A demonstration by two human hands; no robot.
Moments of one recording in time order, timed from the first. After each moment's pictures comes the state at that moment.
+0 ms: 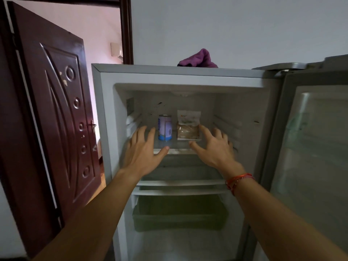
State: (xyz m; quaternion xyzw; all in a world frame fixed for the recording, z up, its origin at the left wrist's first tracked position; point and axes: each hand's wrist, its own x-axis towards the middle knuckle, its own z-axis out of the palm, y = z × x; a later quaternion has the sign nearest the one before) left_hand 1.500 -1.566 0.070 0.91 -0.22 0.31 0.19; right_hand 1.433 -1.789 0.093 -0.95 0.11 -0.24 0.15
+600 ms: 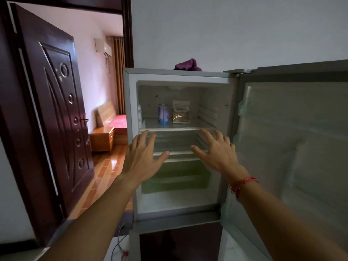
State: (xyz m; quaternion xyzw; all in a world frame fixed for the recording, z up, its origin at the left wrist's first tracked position) left_hand 1.297 -1.454 0.050 0.89 -0.29 0.29 0.20; right_hand 1.205 -1.677 0.077 -0.96 0.16 -0.22 0.09
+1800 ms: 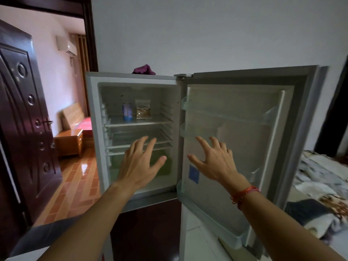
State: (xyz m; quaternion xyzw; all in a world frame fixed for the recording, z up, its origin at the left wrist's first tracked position) left_hand 1.100 -1.498 0.047 0.86 -0.38 0.27 0.22; right_hand 0.966 -1.704 0.072 -0.95 0.22 -0.23 0.03
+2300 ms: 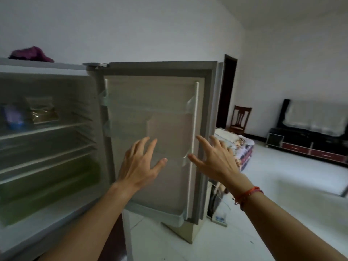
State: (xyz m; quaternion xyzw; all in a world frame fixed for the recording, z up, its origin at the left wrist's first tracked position) left_hand 1.045 -1.642 0.042 0.73 -0.59 0.18 0.28; right_hand 0.826 -1.751 0.072 -0.86 0.46 -0.22 -0.04
